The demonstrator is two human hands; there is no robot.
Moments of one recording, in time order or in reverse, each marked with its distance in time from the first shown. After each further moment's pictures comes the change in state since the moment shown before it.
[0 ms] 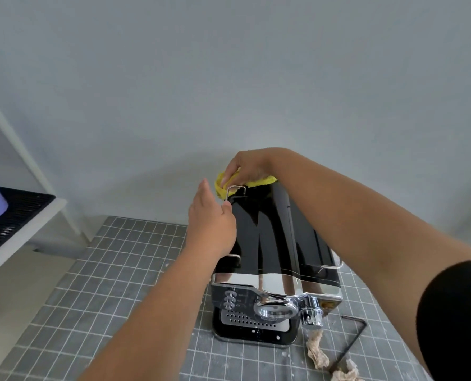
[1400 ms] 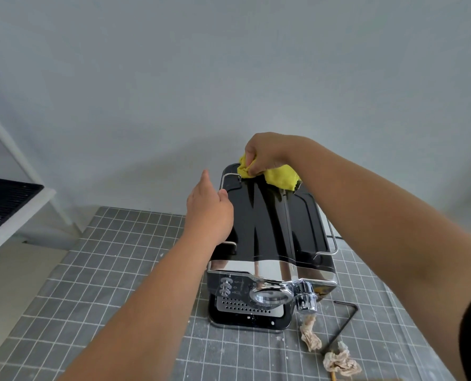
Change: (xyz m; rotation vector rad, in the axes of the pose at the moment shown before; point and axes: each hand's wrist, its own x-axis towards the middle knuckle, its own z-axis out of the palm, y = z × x) left_hand 0.002 0.001 0.004 -0.019 -0.044 -0.026; right_hand -0.029 0.021 -0.006 -0.208 0.218 0.146
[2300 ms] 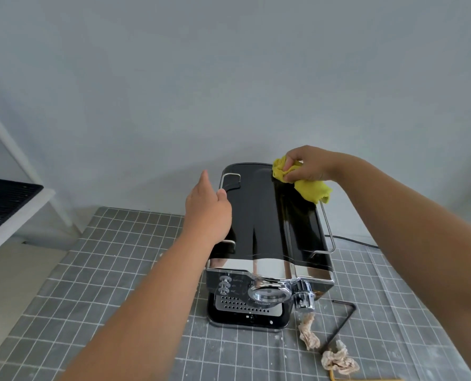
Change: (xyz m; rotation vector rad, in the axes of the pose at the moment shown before) left_hand -0.001 -0.002 -0.002 -0.018 -0.010 0.000; right_hand -0.045 0.074 0.013 0.284 0.058 0.099
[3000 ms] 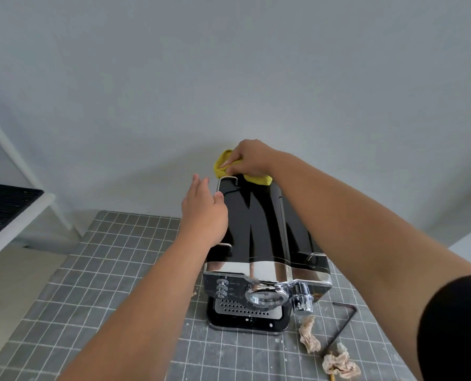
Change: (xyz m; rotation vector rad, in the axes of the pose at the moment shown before) left_hand 0.005 0.001 0.000 0.123 0.005 0.020; right_hand 0.048 -0.084 0.036 -0.070 0.066 -0.195
